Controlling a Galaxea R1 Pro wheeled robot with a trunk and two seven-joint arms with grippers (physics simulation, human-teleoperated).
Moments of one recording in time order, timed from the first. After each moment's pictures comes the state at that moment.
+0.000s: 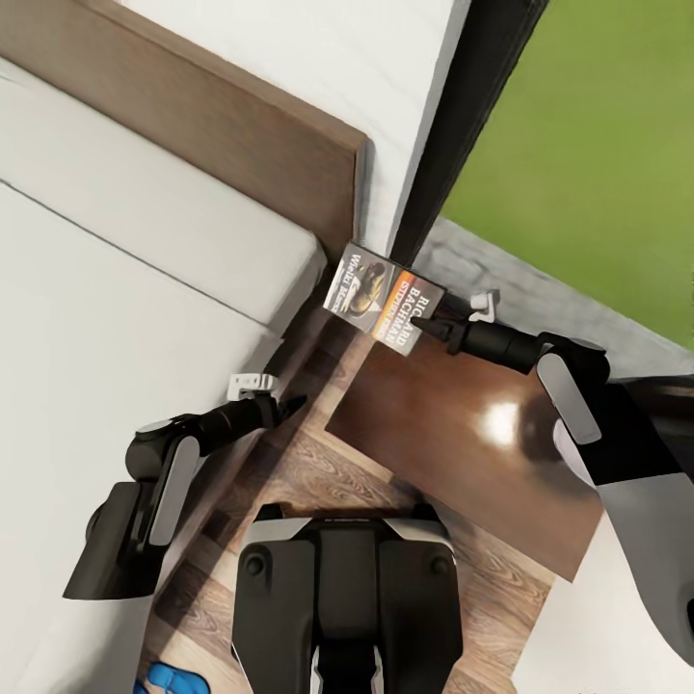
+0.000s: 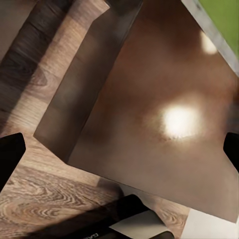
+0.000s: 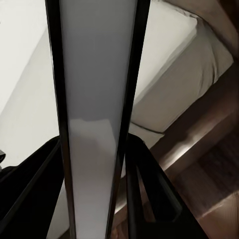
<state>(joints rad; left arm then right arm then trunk) -0.64 0.00 -0.03 -1.55 0.25 0.82 -0.37 -1.01 -0.30 0.22 -1.27 -0.63 0.54 0.72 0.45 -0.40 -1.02</state>
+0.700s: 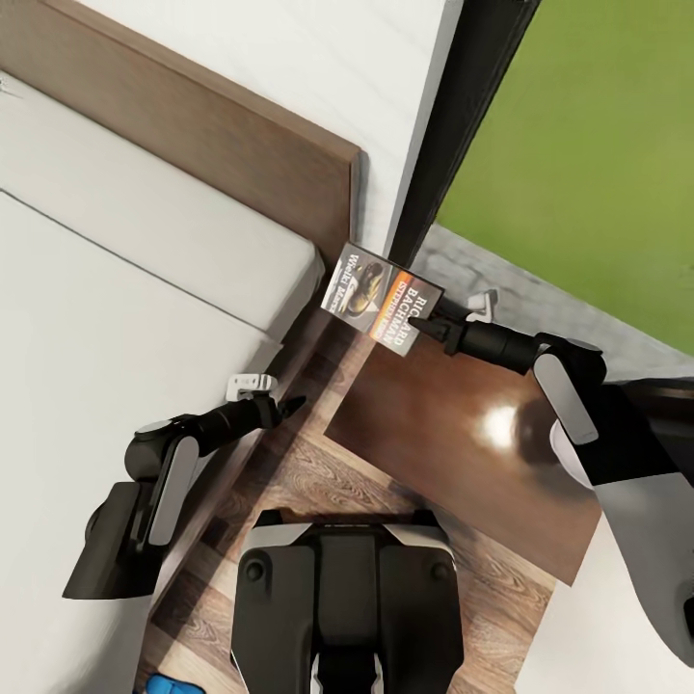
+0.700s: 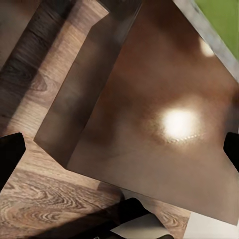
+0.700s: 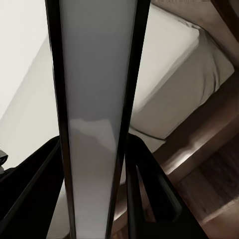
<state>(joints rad) -0.64 0.00 -0.02 -1.55 0.24 0.82 -0.37 -1.01 -0.30 0.22 -1.27 -0.63 0.54 0.72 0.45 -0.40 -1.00</state>
